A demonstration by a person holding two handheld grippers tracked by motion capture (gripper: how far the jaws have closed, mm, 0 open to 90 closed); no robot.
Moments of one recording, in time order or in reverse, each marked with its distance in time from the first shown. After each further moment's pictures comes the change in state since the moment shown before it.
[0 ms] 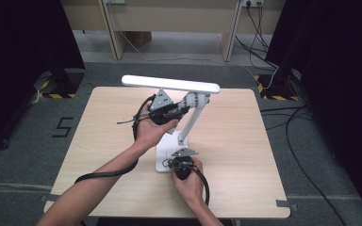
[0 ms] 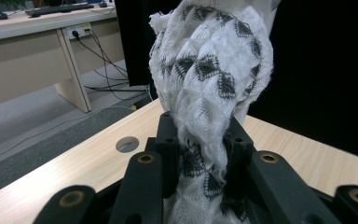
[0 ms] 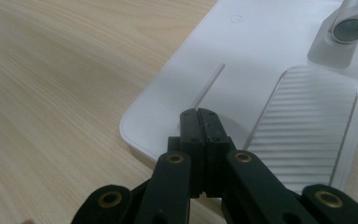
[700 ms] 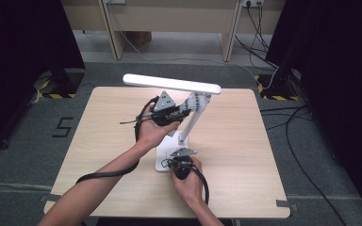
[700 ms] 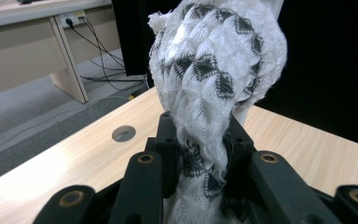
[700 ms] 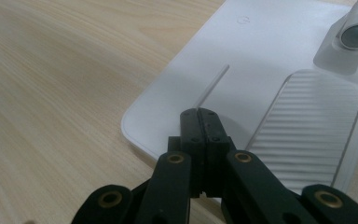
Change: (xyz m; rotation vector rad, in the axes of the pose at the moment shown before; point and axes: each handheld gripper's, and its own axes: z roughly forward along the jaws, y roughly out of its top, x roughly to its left) left arm 0.002 -0.011 0.009 0.058 -0.009 0.012; right arm 0.001 0.002 0.002 0.000 -0.001 -0.019
